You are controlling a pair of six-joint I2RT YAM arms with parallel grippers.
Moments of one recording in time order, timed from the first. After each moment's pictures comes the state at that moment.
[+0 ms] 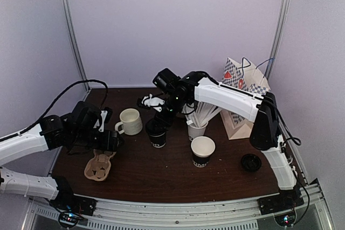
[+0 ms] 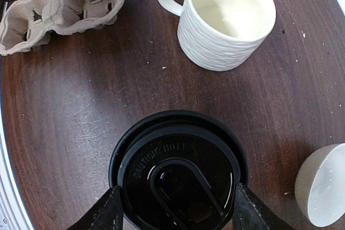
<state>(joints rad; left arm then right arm) -0.78 0.97 0.76 -0.64 -0.12 -0.58 0.92 2.31 2.29 -1.00 -0.18 -0.35</state>
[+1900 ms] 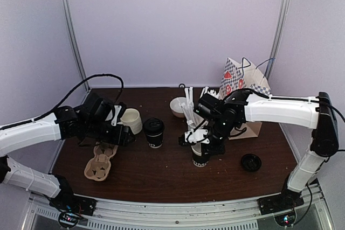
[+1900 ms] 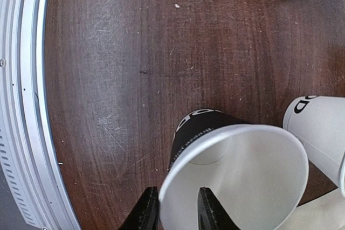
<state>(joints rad) -0.78 1.17 0.87 -0.57 -0.04 -0.49 0.92 1.67 1.33 -0.96 -0.14 -0.60</state>
